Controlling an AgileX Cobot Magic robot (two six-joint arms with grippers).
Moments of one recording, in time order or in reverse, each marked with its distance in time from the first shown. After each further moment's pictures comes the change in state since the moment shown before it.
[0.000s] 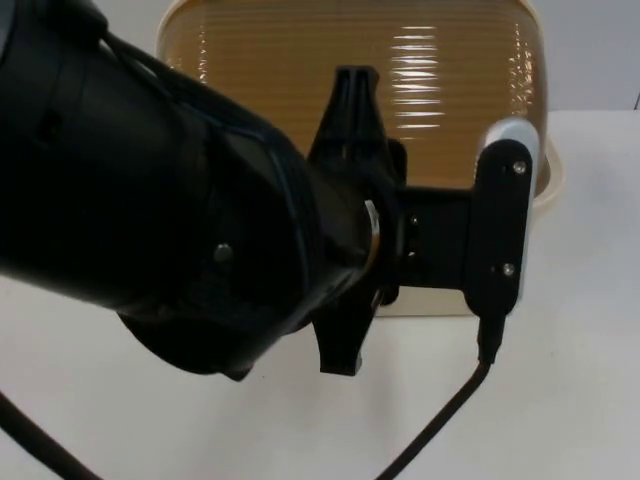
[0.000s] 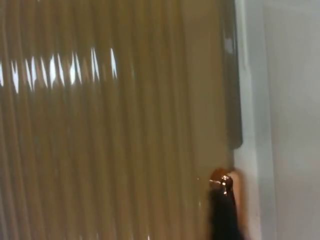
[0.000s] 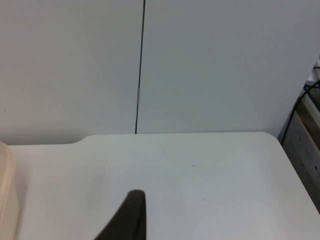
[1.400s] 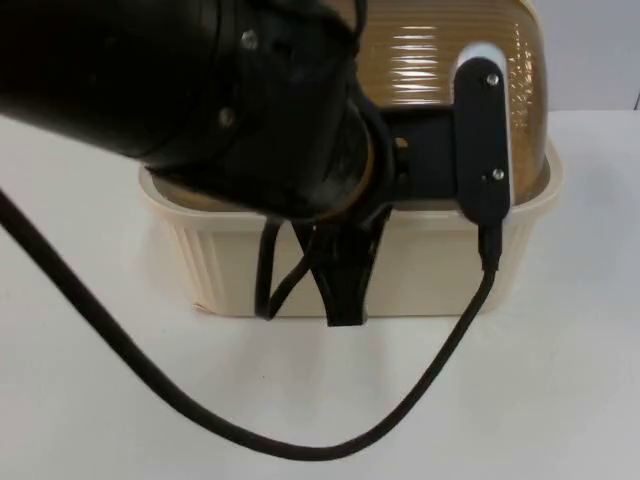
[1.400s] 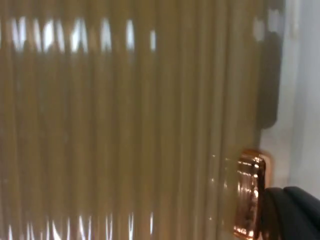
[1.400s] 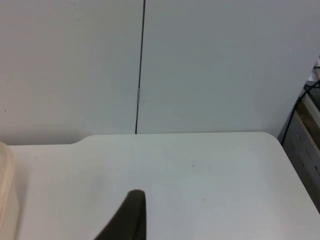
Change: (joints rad) right arm 0.000 0.000 0.000 0.000 0.002 0.000; left arm 0.098 0.004 -0.147 -0.456 -0.074 0.376
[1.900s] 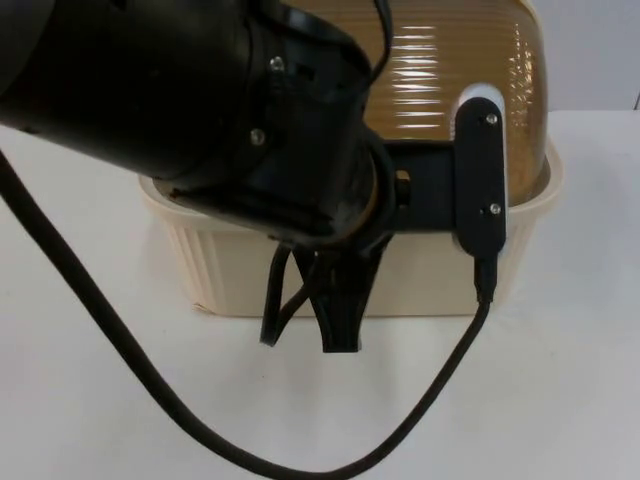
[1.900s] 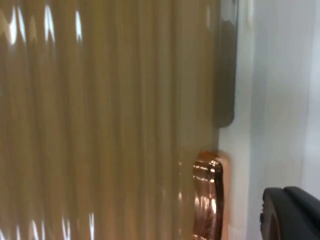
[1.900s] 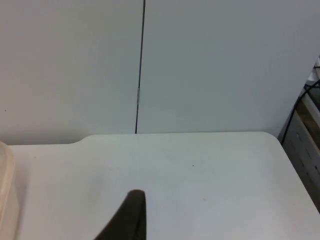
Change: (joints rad) right arm 0.000 0.000 0.000 0.000 0.000 0.000; left arm 0.000 0.036 -0.004 -0.069 -0.002 0.067
